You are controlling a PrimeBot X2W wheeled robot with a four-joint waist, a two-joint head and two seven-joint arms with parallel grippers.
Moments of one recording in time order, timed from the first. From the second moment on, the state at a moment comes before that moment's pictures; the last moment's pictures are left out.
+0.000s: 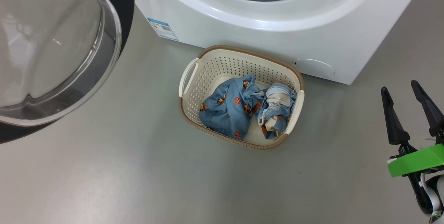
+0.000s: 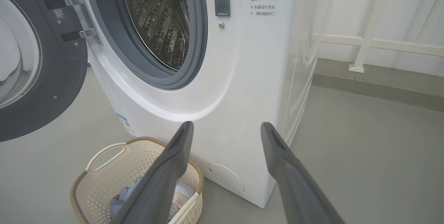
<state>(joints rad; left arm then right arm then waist) -0.68 0.33 0.59 0.84 -0.29 -0.11 -0.26 -0.20 -0.34 0.02 0.18 0.28 0.13 -0.25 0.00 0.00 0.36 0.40</state>
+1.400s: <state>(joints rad) -0.21 0.19 0.15 0.37 -0.39 -0.13 -0.26 -0.11 -0.25 0.02 0.19 0.28 0.13 -0.25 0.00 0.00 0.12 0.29</state>
